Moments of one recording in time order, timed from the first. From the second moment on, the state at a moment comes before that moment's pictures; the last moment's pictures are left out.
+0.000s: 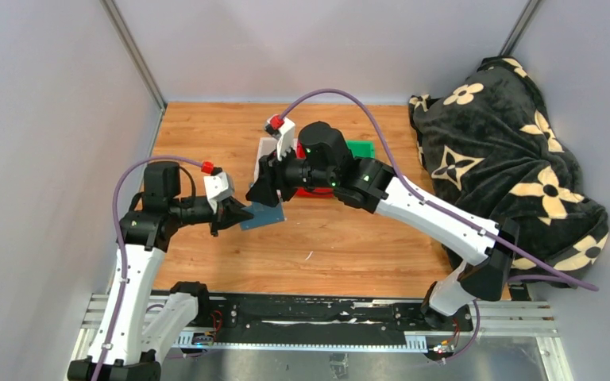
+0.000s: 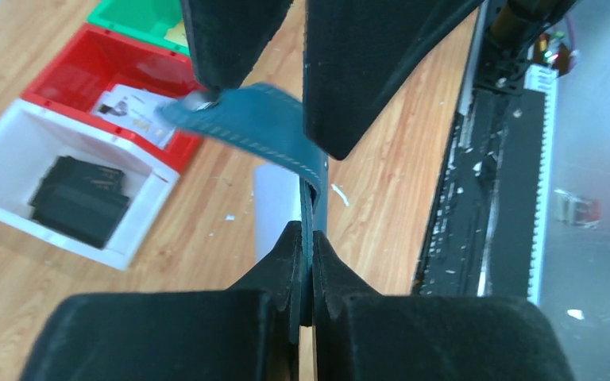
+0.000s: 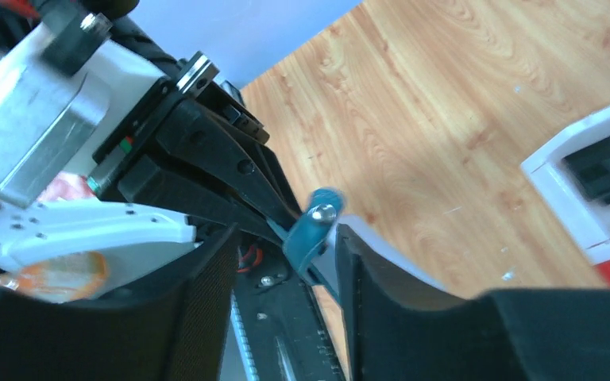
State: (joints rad) left arm -0.08 0.80 0.96 -0.87 1.09 0.60; right arm 1.04 1.54 1.62 -0.39 -0.30 0.36
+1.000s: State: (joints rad) left arm -0.09 0.72 1.14 -0.92 1.16 0.72; right arm 1.03 1.35 1.47 -0.49 -0.62 -0.31
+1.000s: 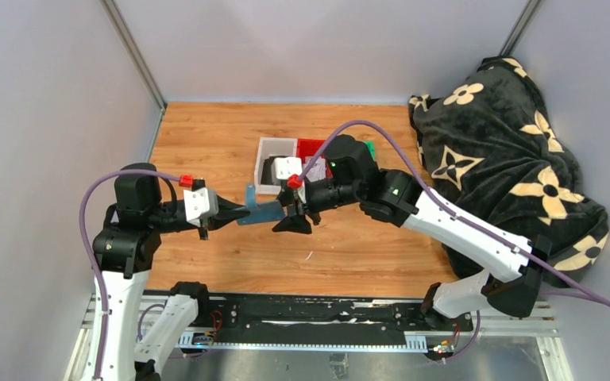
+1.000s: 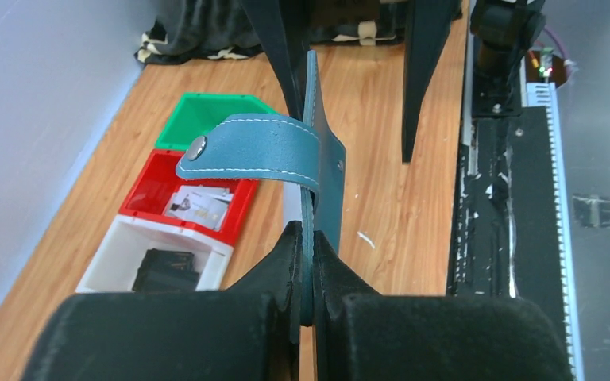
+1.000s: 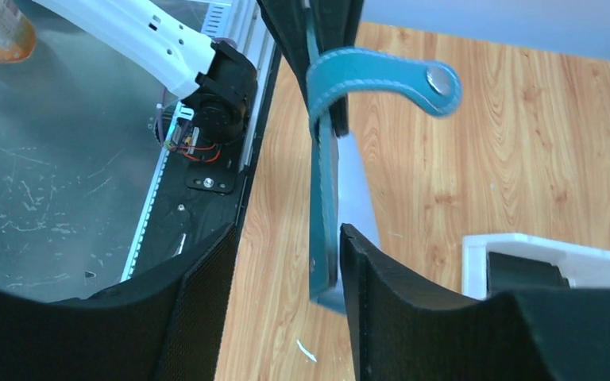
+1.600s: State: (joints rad) left arm -0.07 0.77 1.17 -0.79 1.06 0.08; right arm 1.33 1.24 1.31 -0.32 -0.03 -0.74
